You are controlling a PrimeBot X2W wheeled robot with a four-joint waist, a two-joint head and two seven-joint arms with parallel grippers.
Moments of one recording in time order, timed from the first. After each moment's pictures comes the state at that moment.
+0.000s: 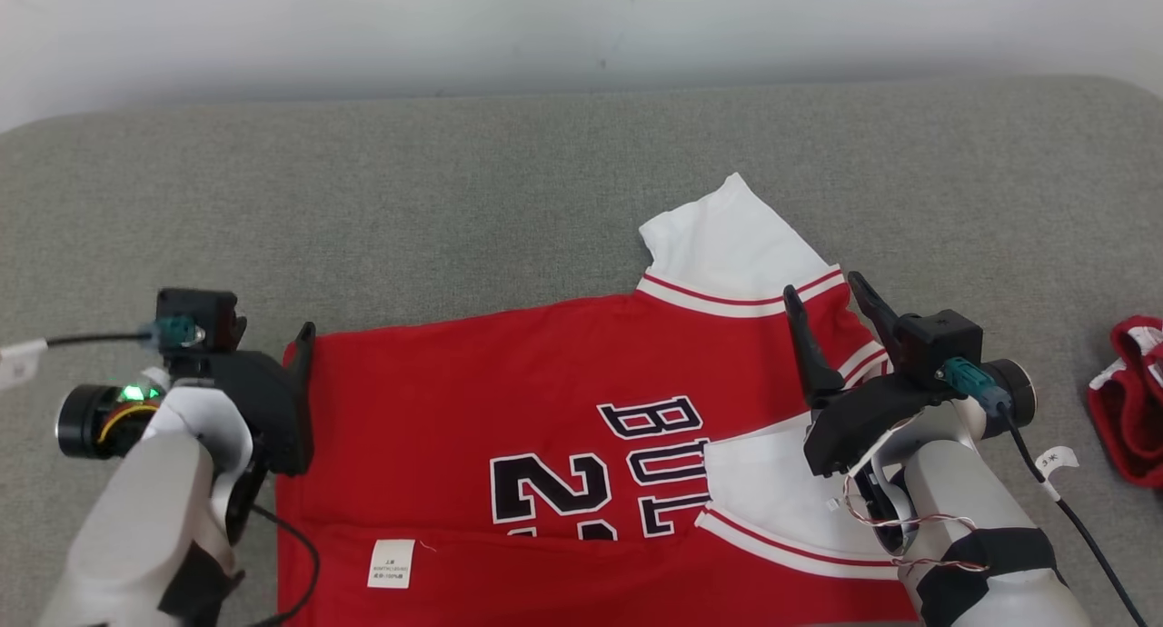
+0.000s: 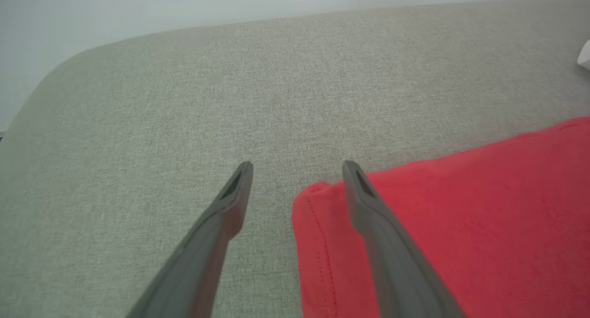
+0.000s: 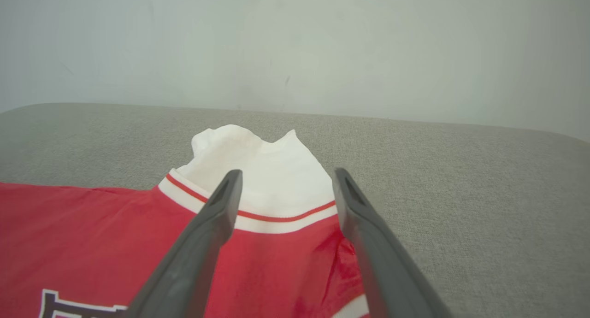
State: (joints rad) left arm -0.70 0.27 -0.25 0.85 -0.34 -0.13 0.10; right arm -0.56 -0.15 0.14 0.71 0.14 0.13 -0.23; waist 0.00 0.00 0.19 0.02
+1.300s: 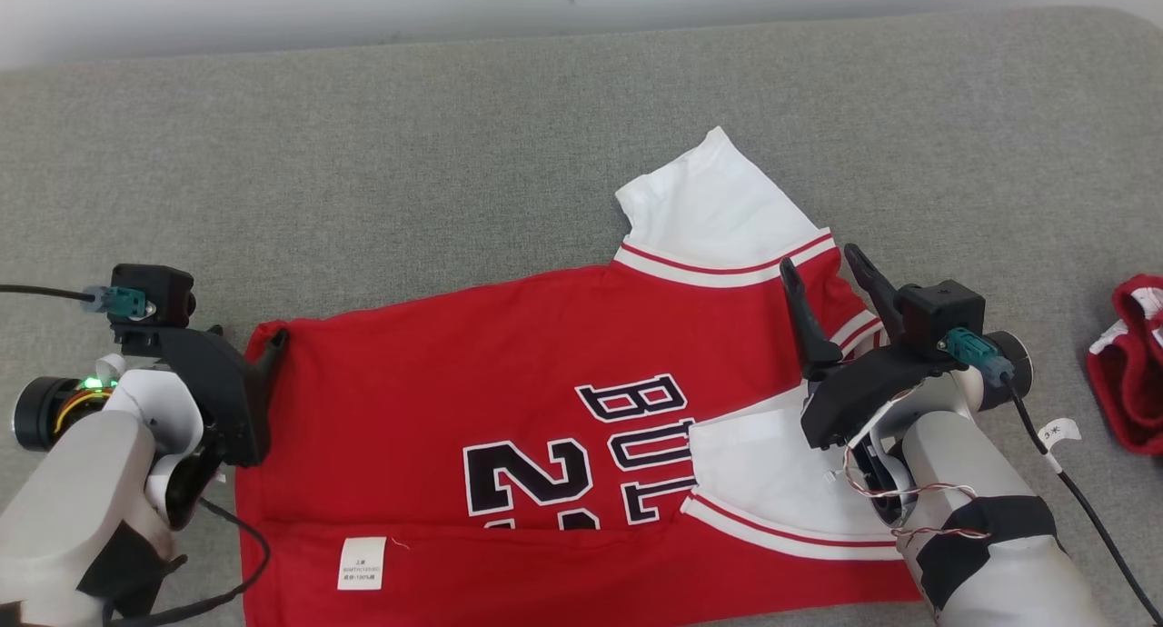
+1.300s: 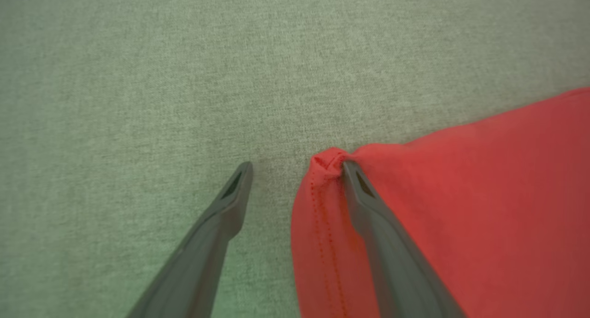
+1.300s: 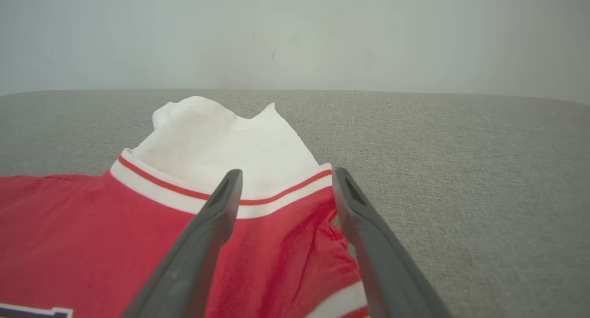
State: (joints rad) left arm -0.79 0.44 -0.55 0.84 -0.72 -0.13 0.26; right arm -0.63 -0.17 0.19 0.77 0.20 0.13 -0.26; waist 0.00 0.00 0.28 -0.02
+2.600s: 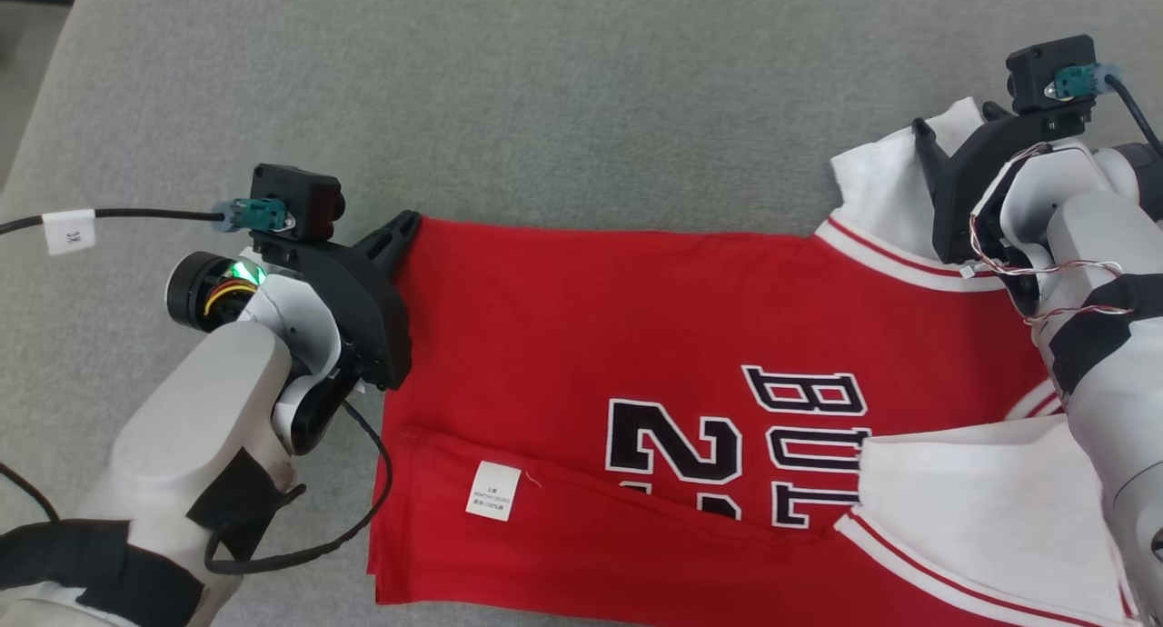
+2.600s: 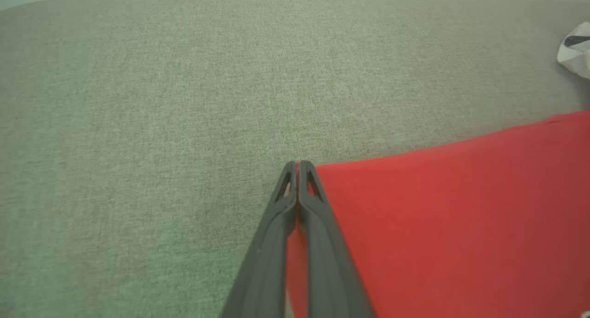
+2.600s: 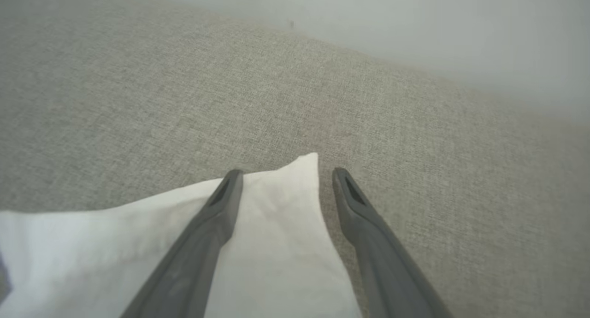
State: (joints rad) left arm -0.93 0.33 -0.73 0.73 -0.82 -0.13 0.10; right arm -1.10 -0.37 0.36 1.10 0.28 0.13 0.16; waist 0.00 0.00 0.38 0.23
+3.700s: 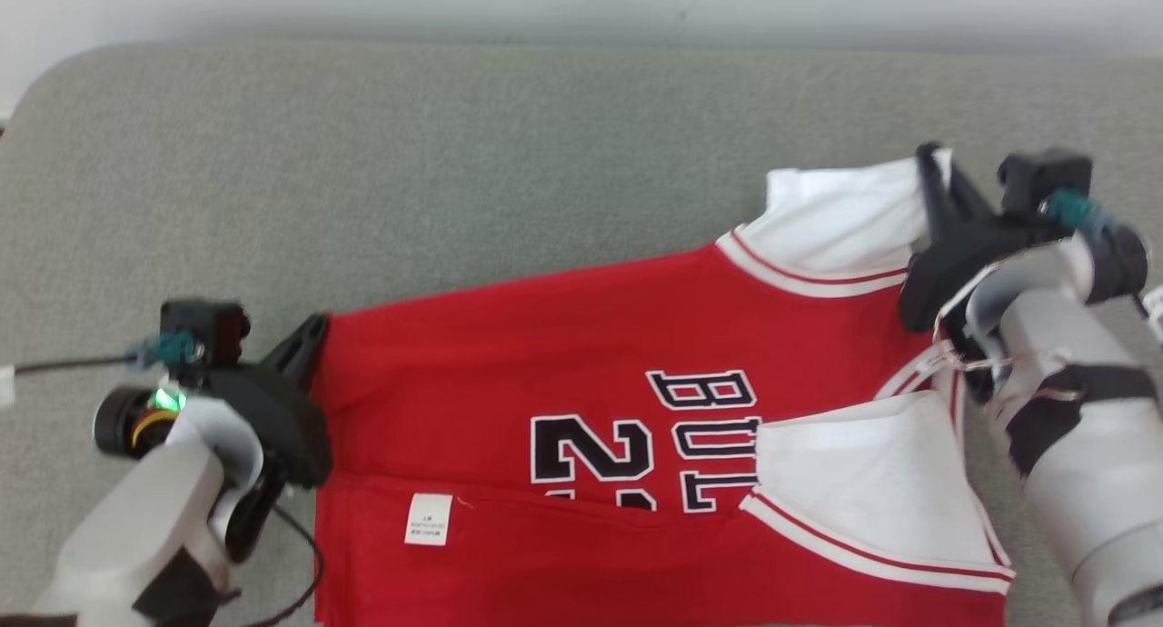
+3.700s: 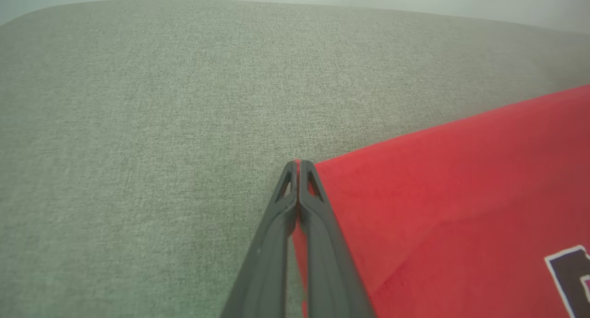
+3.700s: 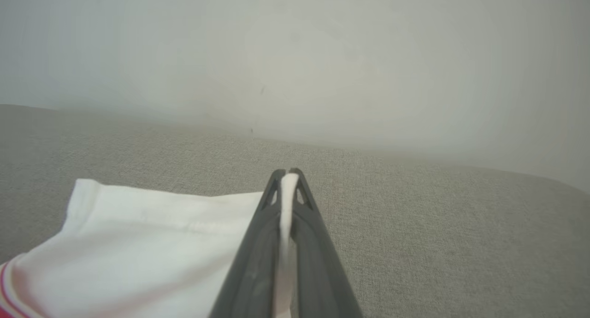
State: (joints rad) left arm -0.79 0.41 -0.78 0.84 -0.92 -0.13 -0.10; right arm -0.96 -0.32 0.32 1.10 0.33 0.13 -0.25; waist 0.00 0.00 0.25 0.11
